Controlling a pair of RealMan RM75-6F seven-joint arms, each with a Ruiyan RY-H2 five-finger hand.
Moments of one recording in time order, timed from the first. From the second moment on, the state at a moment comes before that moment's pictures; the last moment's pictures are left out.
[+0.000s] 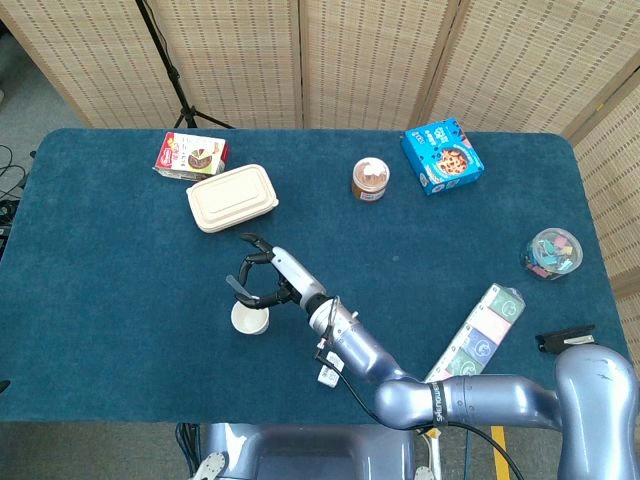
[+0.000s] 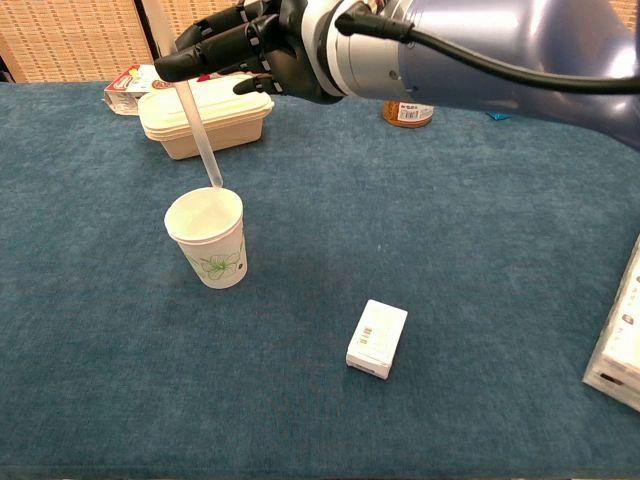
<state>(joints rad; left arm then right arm) 0.03 -0.93 0.04 -1.48 1.57 1.54 -0.50 1.10 -1.62 0.48 -1.73 -0.59 0.84 0.25</state>
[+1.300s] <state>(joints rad) 0.03 -0.93 0.04 -1.47 1.56 1.53 -0.51 1.03 -1.72 0.44 -1.58 -0.73 0.74 0.29</state>
